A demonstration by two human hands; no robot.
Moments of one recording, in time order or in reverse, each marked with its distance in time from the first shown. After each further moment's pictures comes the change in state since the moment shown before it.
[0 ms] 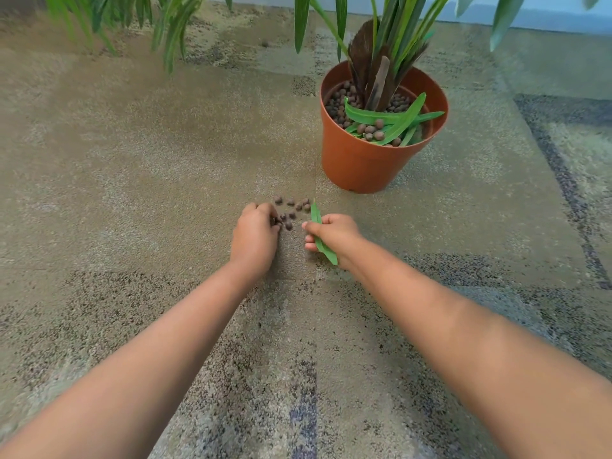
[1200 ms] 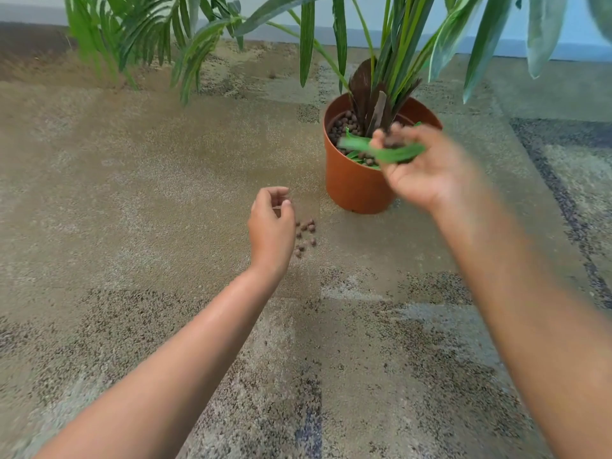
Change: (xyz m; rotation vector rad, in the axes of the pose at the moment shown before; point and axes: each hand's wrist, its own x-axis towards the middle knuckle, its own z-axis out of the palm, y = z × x) left_hand -0.005 0.057 -0.038 -0.780 0.196 -0.136; right_hand -0.064 -0.123 -0.084 1.074 -0.170 -0.109
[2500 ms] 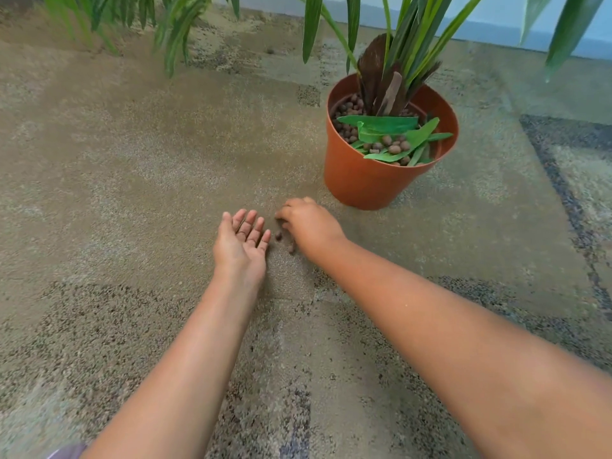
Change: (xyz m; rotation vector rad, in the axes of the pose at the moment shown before) left_hand 0.018 -0.049 -0.011 -0.958 0.160 -0.681; right_hand 0.090 0.141 -0.049 -2.361 -0.435 -0.596
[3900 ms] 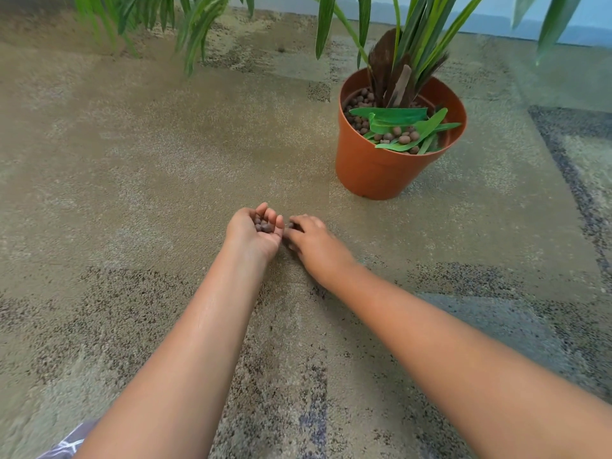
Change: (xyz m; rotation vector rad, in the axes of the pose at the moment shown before) left_hand -0.011 0.024 0.009 -0.014 0.097 -0.222; right_hand -0.047 -0.024 0.024 0.237 -0.074 0.111
